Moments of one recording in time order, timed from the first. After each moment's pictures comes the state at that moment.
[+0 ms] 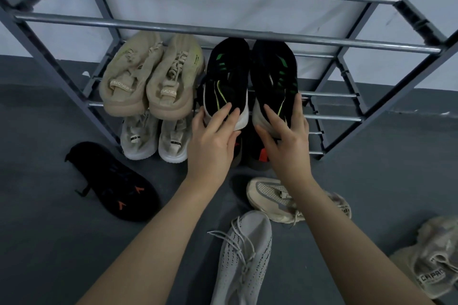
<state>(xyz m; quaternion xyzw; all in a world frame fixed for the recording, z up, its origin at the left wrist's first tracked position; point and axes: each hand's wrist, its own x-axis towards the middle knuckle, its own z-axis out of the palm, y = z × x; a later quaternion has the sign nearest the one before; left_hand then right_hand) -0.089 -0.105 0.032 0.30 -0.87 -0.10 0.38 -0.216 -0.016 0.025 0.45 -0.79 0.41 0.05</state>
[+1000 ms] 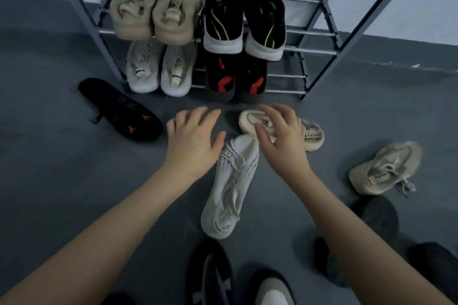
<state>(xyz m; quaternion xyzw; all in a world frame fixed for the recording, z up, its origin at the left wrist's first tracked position) 0.034 0.002 0.036 0.34 -0.92 -0.15 0.14 -0.113 0.117 0.035 0.43 -0.85 0.32 -0.04</state>
